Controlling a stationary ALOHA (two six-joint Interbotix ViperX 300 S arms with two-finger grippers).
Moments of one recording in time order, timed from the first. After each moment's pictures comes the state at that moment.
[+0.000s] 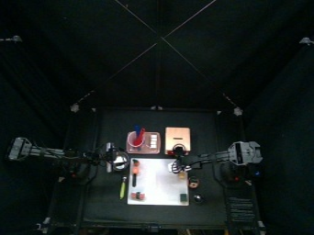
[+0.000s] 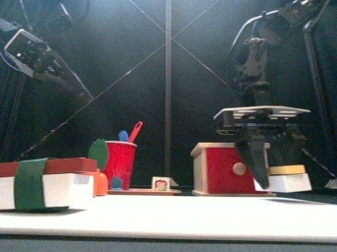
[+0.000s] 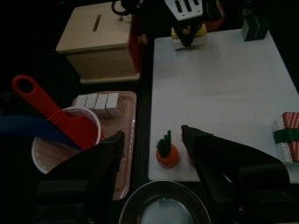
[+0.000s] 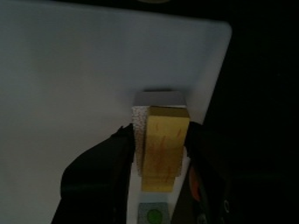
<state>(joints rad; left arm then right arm) -0.02 -0.74 1.11 1.03 0.21 -0.89 -0.03 0.09 0.56 0.00 0.91 1.43</state>
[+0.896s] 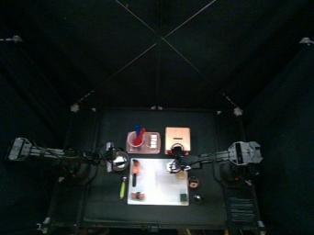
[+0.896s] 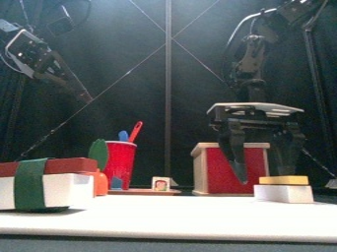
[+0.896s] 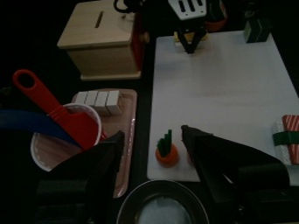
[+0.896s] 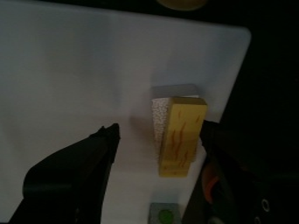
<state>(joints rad) -0.01 -0.74 1.11 1.00 0.21 -0.89 -0.02 0.08 0.52 -0.03 0.90 1.43</state>
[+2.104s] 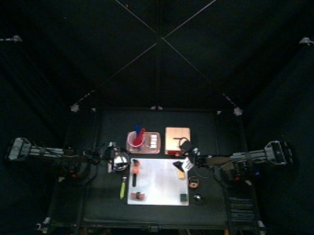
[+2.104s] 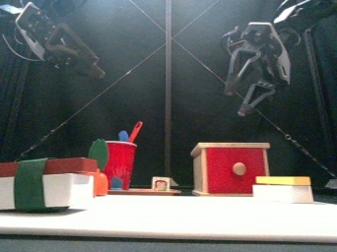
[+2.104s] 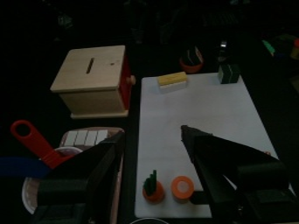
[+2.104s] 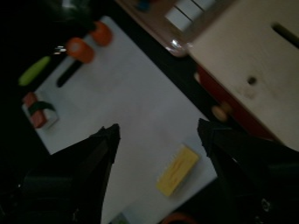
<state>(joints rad) -0.01 -0.74 1.03 1.00 0.11 -0.89 0.03 -0.46 0.80 -0.53 0.48 1.17</state>
